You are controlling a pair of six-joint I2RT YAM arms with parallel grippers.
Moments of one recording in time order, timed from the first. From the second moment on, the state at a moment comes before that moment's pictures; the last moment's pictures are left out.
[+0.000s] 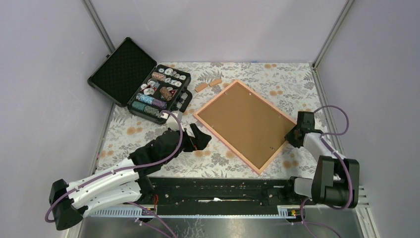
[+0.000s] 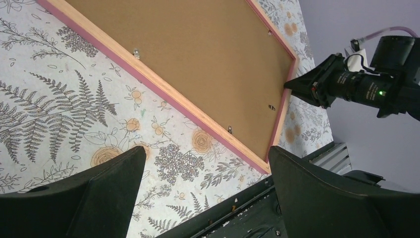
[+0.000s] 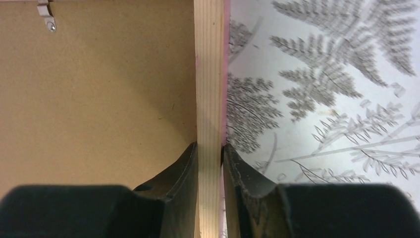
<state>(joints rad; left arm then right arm) -0.97 0.79 0.57 -0.19 -0.30 -0.86 -0.13 1.22 0.52 -0.35 0.13 0.68</state>
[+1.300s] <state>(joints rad) -0.97 0.80 0.56 -0.18 -0.28 -0.89 -0.14 1.28 0.64 -0.35 -0.12 0.16</state>
